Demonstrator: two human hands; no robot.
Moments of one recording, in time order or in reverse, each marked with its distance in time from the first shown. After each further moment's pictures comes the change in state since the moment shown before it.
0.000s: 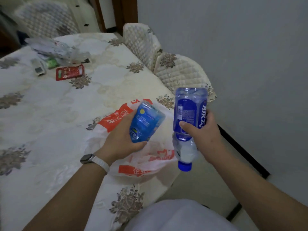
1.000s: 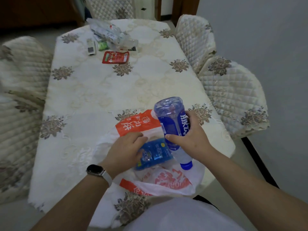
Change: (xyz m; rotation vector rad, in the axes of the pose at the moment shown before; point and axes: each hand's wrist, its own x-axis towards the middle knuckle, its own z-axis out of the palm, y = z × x) left_hand -0.026 -0.074 0.001 0.794 0.108 0.045; right_hand 0.077 0.004 0.101 -0.299 -0.570 -0.148
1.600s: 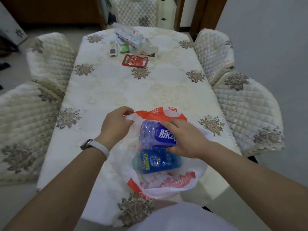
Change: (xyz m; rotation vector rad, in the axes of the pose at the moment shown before) left_hand 0.024 -0.058 -0.062 -0.572 0.241 -0.782; right_hand 0.043 -0.013 0.031 -0.945 -0.404 -0.616
